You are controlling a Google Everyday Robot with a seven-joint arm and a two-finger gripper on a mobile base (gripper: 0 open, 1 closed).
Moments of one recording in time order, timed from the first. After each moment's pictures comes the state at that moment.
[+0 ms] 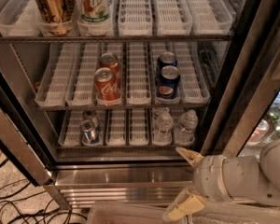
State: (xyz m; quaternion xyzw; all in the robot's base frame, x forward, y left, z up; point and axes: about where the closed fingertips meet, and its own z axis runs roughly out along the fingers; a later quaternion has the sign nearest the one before) arm 0.378 -0.096 0.728 -0.54 0.73 0.21 0.36
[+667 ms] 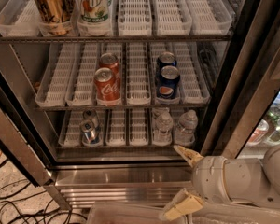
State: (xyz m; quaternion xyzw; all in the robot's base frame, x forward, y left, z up) arm 0.374 -0.083 0.741 -0.53 0.71 0.23 0.40
